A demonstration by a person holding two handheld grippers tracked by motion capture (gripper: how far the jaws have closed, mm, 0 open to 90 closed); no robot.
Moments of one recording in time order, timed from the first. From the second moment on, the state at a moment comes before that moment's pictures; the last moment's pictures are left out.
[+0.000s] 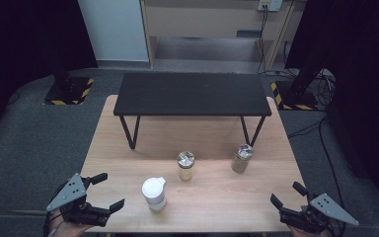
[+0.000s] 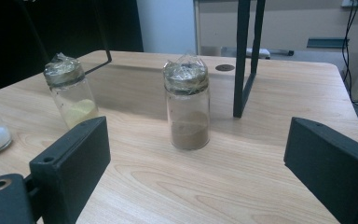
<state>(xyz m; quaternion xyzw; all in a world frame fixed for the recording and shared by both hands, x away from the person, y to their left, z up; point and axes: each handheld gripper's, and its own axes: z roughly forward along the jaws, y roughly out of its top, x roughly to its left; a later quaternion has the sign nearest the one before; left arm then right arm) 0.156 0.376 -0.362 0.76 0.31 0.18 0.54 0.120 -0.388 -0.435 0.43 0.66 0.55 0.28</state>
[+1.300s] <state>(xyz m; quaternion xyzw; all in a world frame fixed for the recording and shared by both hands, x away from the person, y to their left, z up) 0.194 0.324 -0.376 0.79 0.28 0.14 0.52 0.120 -0.389 -0.435 0.43 0.66 0.55 0.29</state>
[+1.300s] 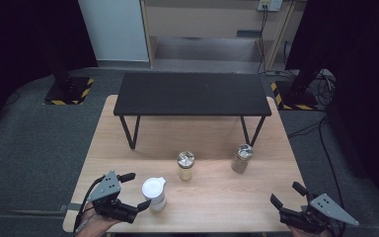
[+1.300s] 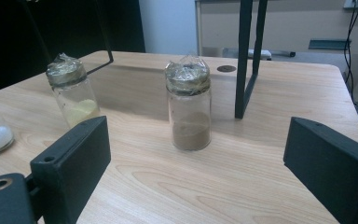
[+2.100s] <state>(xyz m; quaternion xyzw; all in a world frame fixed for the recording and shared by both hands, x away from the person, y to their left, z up) 0.209 0.301 -0.399 0.80 0.28 0.14 0.50 0.120 -0.390 -0.436 0.43 0.66 0.55 0.29</state>
